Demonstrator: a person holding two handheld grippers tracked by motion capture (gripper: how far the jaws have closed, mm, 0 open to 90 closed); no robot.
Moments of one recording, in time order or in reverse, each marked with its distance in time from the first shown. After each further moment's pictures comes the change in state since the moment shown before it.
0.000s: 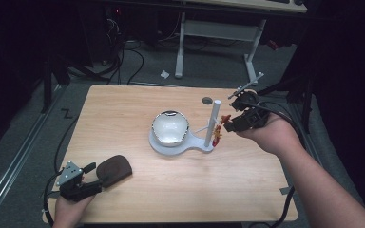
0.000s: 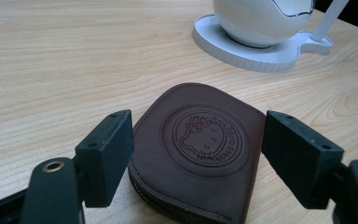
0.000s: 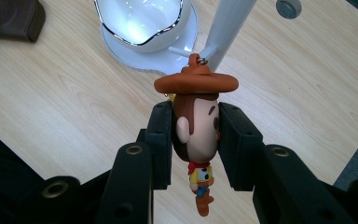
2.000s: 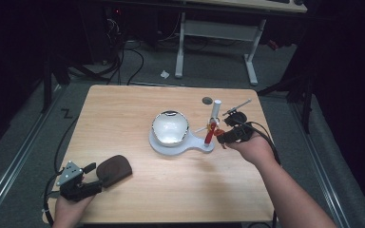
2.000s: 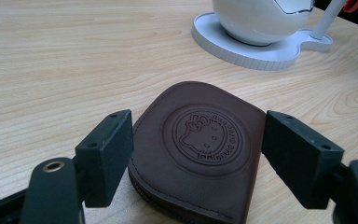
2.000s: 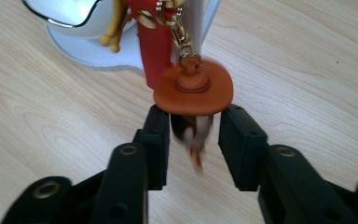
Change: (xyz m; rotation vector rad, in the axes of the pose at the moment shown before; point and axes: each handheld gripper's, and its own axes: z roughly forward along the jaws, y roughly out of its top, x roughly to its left) left arm 0.000 0.000 0.001 0.006 -0.002 0.005; right arm -0.028 -0.033 0.117 -0.020 0.046 0.163
